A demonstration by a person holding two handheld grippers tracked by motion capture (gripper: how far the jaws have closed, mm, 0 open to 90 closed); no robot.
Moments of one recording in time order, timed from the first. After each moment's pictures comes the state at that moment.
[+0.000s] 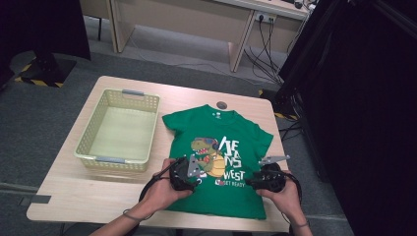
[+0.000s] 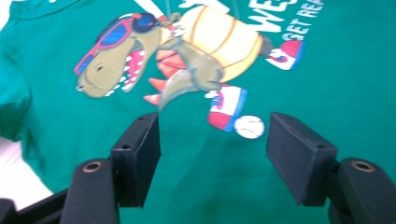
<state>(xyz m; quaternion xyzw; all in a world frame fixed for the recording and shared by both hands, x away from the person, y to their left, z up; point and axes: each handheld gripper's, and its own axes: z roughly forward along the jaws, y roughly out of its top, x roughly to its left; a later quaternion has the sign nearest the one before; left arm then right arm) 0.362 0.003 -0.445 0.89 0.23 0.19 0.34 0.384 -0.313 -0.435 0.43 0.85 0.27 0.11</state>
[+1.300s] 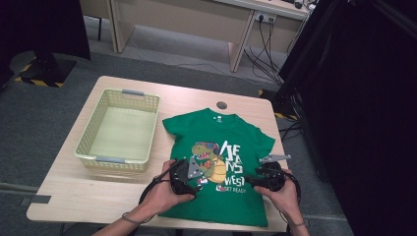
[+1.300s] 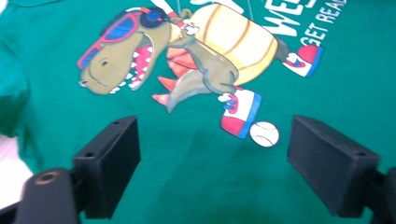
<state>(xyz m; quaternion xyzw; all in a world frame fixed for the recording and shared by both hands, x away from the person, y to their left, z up) 0.352 0.001 -0.446 0.89 0.25 0.18 0.35 0.386 -0.312 -0.436 0.45 0.84 0.28 0.13</state>
